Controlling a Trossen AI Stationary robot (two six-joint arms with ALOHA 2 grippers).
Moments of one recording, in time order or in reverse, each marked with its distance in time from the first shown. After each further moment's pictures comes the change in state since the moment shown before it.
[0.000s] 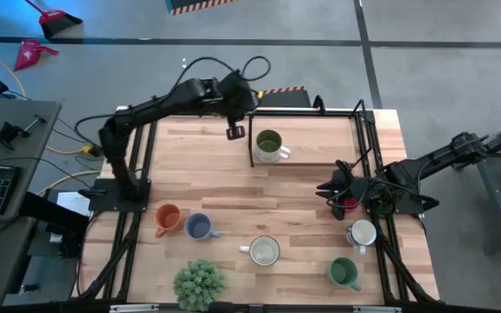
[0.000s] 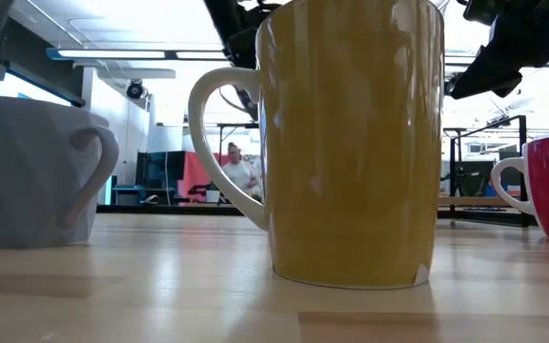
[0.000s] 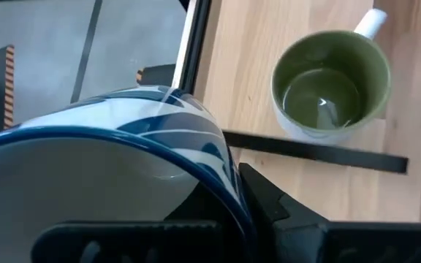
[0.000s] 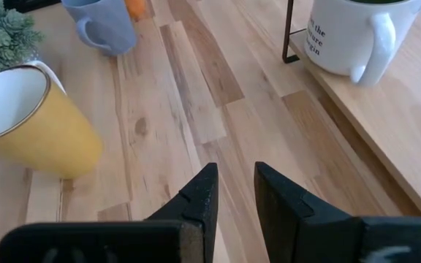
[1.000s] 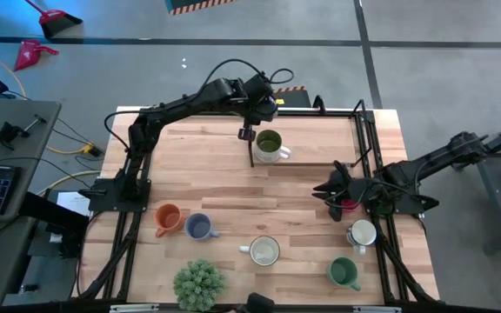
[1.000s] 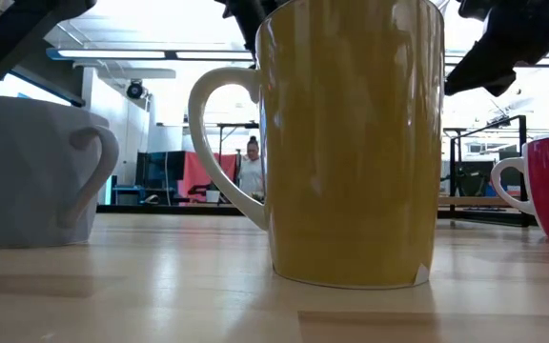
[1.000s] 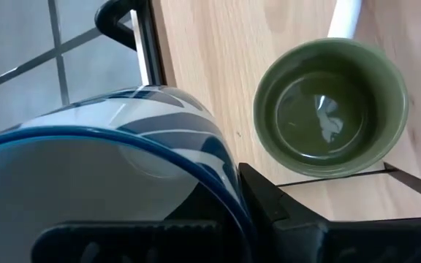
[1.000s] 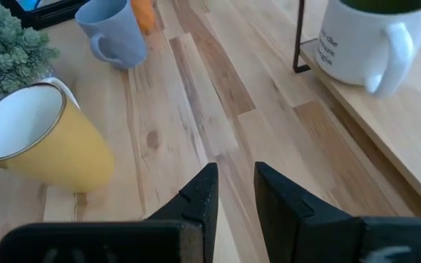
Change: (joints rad) left arm -0.006 0.266 0.257 -0.042 0.099 0.345; right arm 0.000 0.043 -0.002 0.090 -0.005 0.000
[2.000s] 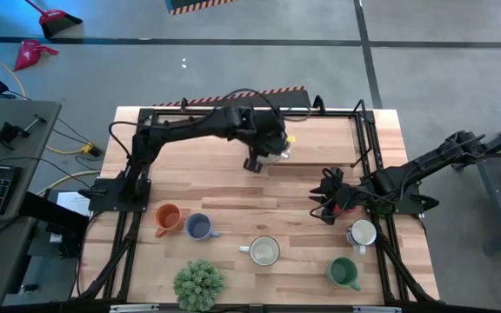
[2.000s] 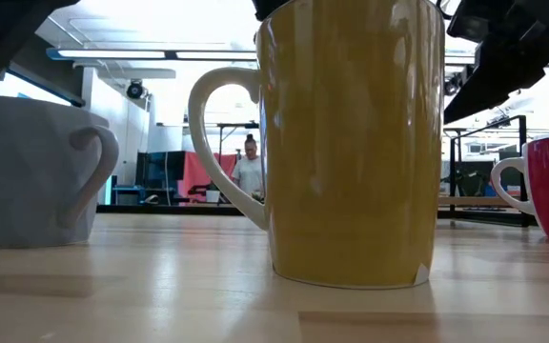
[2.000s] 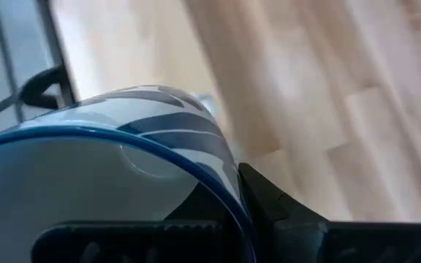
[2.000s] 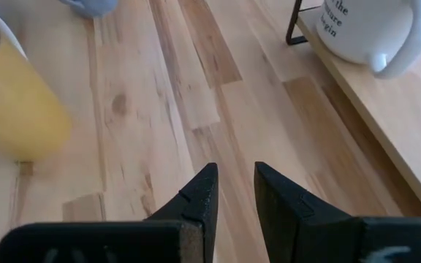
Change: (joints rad) left arm -0.234 0.000 0.000 -0.032 0.039 -0.096; right arm 0.000 0.152 0.000 -0.005 0.024 -0.046
